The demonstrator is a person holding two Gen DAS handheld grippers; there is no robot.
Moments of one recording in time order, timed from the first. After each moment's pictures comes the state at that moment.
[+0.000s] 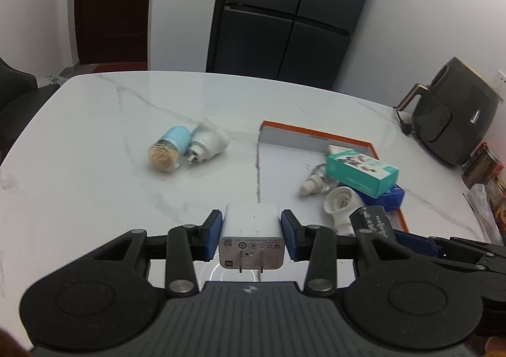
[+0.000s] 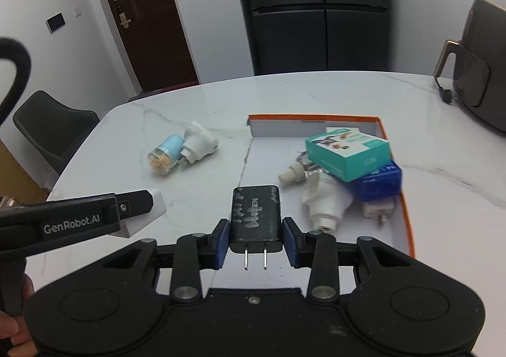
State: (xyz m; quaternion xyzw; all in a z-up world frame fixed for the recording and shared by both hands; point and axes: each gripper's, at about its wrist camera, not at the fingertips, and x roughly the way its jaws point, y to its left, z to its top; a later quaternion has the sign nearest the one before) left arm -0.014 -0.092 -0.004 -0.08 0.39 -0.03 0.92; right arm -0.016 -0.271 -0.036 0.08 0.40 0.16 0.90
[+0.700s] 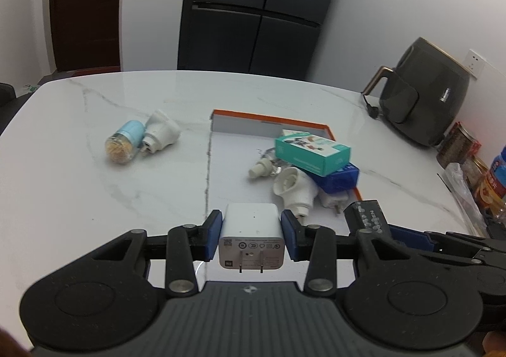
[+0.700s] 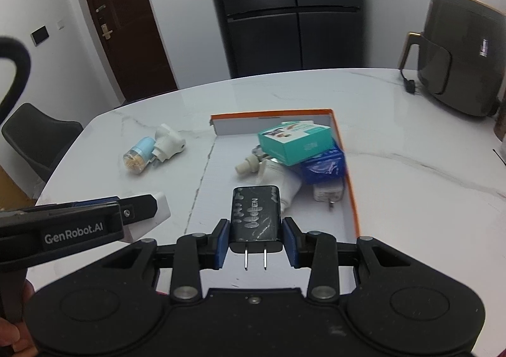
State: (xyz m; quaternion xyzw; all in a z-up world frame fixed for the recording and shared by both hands) left arm -0.034 -0.149 -0.003 -0.07 0.39 -0.06 0.92; right arm -0.047 -0.326 -0.037 0.09 0.40 0.12 0.91
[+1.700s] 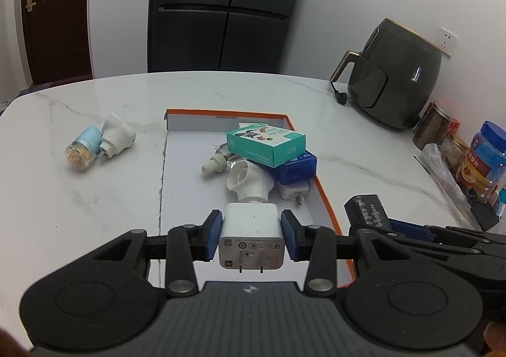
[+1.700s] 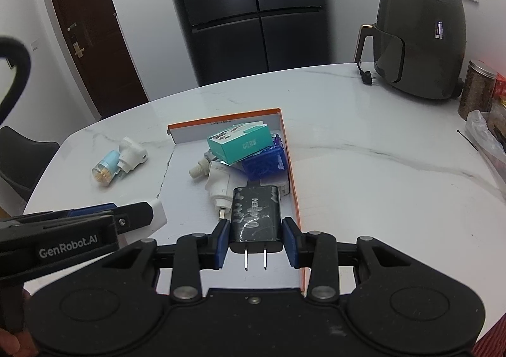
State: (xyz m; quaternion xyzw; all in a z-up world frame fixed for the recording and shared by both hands) left arm -0.034 -0.194 -0.006 -0.05 0.38 -0.10 0.92; right arm -0.057 -0.376 -0.042 0.12 0.39 0.07 0.91
